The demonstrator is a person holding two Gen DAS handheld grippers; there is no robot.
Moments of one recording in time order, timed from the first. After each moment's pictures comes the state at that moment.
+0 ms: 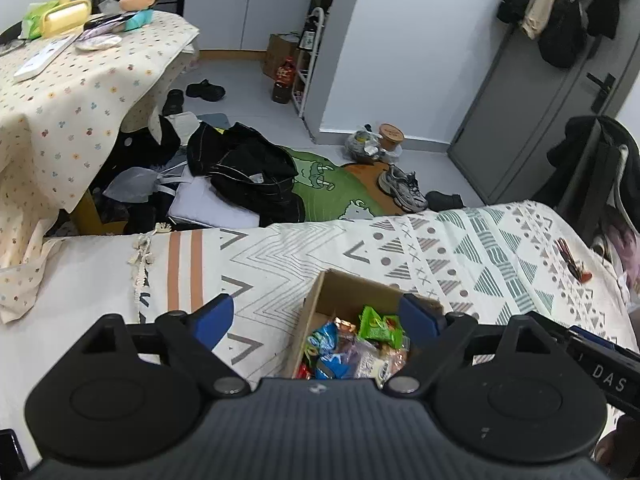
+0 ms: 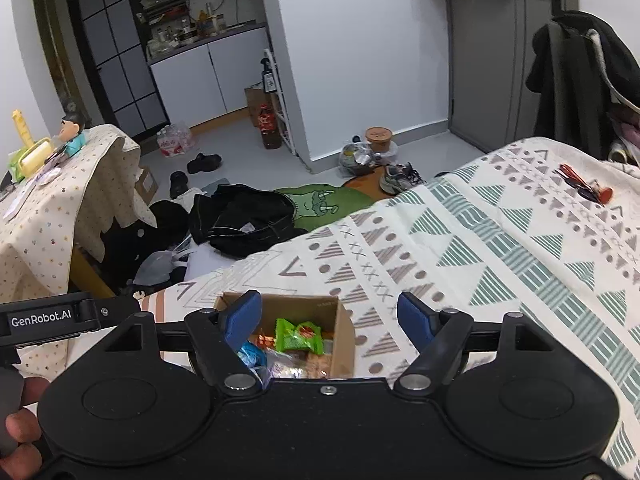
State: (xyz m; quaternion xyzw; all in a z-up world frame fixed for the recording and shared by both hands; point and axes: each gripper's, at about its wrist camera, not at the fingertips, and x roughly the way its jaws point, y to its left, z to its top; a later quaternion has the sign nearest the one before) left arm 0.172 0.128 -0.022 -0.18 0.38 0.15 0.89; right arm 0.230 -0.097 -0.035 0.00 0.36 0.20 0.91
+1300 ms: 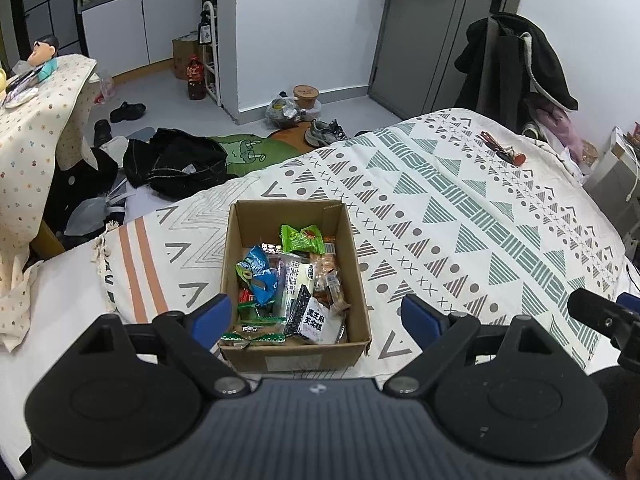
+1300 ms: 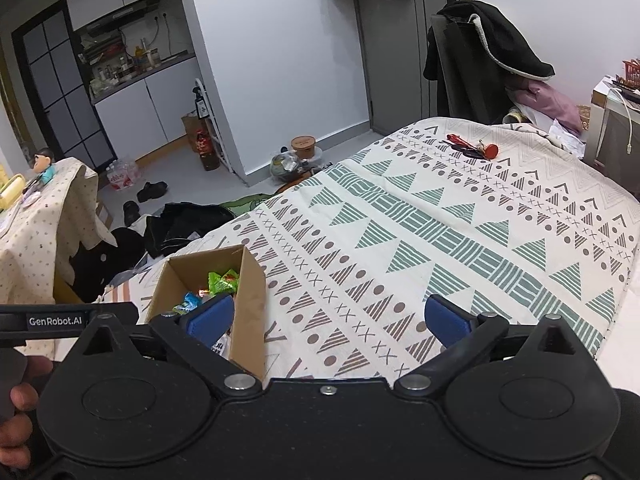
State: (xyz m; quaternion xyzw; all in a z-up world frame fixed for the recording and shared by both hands) left arm 0.109 0.031 -0.008 -0.06 0.42 0.03 0.90; right arm 0.119 -0.217 -0.023 0.05 0.35 0.11 0.93
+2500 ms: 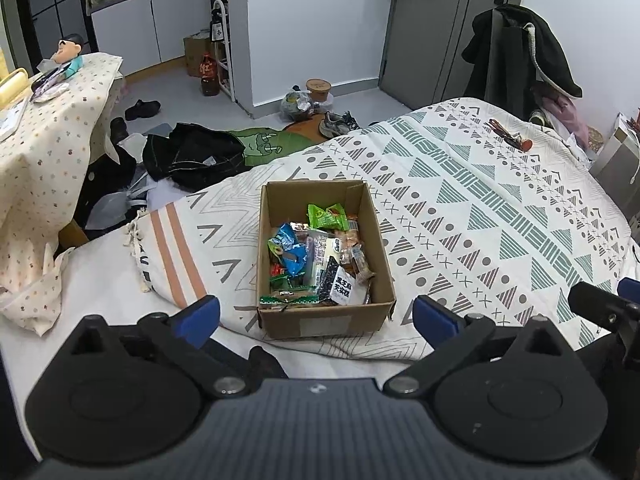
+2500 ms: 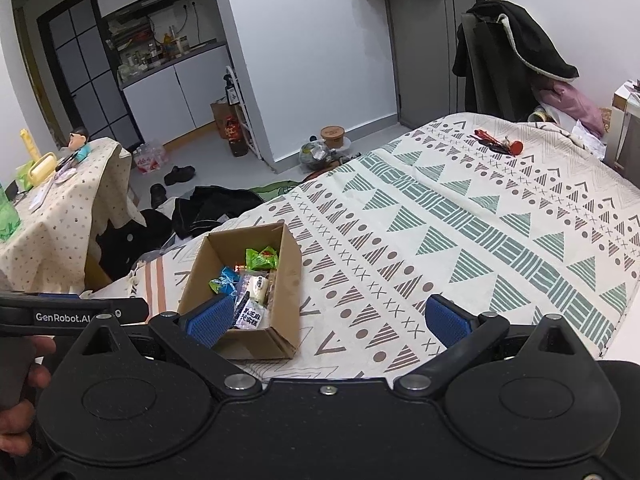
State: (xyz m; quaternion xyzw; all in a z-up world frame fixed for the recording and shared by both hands) left arm 0.069 0.045 0.003 -0.04 0.44 0.05 0.90; right arm 0.089 -0.203 -0.014 0.04 0.36 0.15 0.92
